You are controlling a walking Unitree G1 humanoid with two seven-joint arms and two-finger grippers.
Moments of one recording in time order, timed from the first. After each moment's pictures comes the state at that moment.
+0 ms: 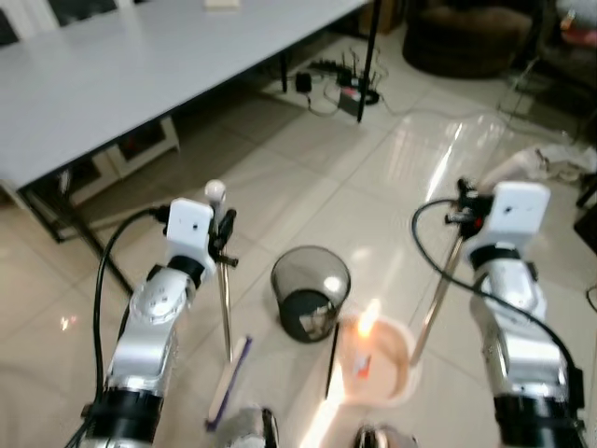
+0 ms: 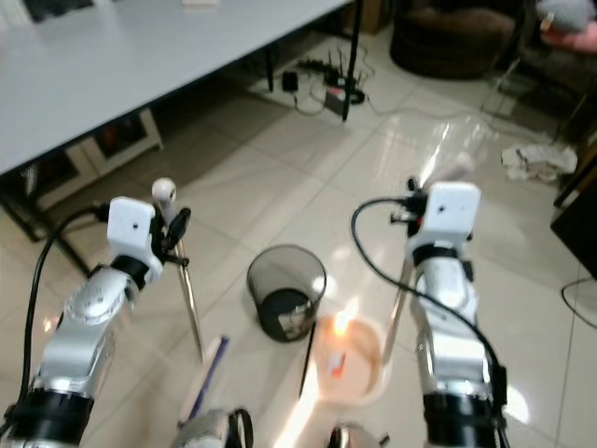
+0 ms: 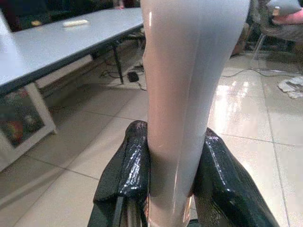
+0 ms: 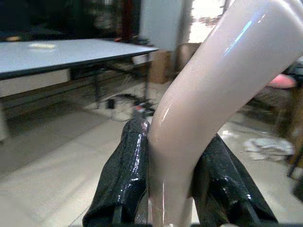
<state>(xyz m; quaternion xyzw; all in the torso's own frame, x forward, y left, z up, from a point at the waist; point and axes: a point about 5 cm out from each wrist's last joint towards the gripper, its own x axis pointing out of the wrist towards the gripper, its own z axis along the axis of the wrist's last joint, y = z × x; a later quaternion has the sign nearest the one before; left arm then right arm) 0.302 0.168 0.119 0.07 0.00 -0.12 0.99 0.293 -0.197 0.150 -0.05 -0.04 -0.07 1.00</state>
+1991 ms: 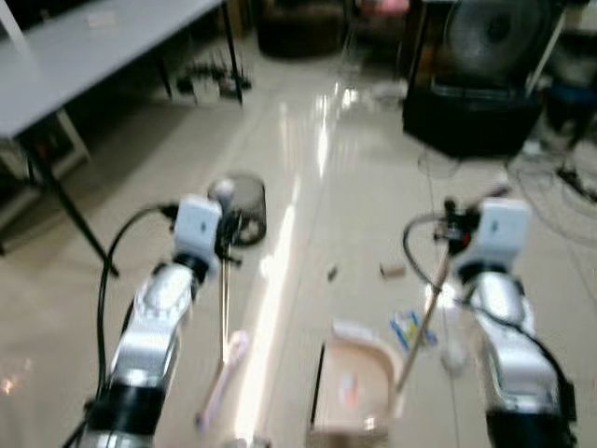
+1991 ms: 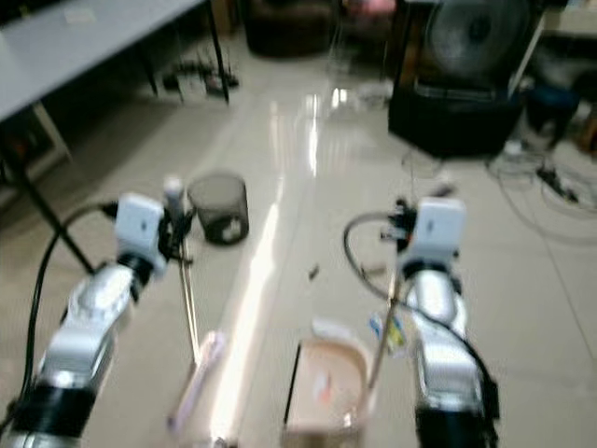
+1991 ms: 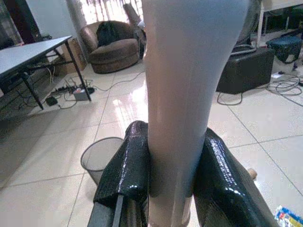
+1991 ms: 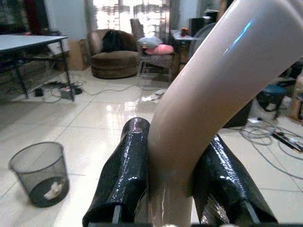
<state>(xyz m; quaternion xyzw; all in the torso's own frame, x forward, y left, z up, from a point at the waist) 0.304 0.166 0.122 0.09 0.00 -0.13 0.99 0.287 -0.182 0.139 -0.03 -0.02 -0.06 1.00</state>
